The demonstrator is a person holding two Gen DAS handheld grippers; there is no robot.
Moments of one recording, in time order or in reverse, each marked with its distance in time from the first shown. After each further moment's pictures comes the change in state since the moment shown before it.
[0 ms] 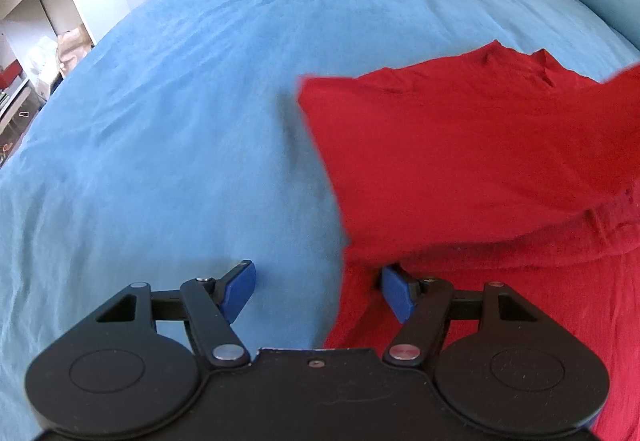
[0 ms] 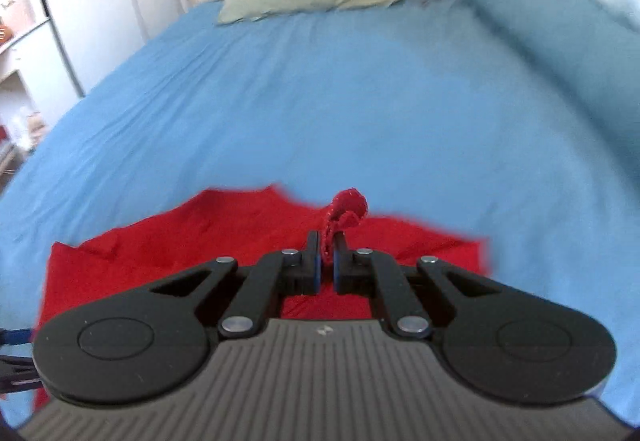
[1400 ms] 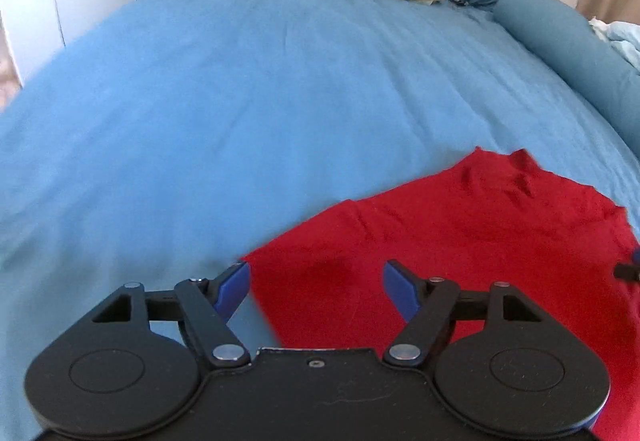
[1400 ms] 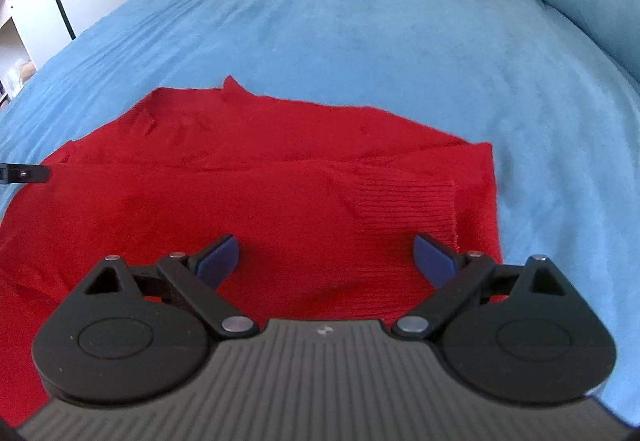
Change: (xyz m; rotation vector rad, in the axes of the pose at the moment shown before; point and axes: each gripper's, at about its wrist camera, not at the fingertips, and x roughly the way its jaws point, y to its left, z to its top) left arm 0.033 0.017 0.087 -0.002 -0.124 -0.241; right arm 0.065 -0.018 -0.073 -0.023 0.105 0.099
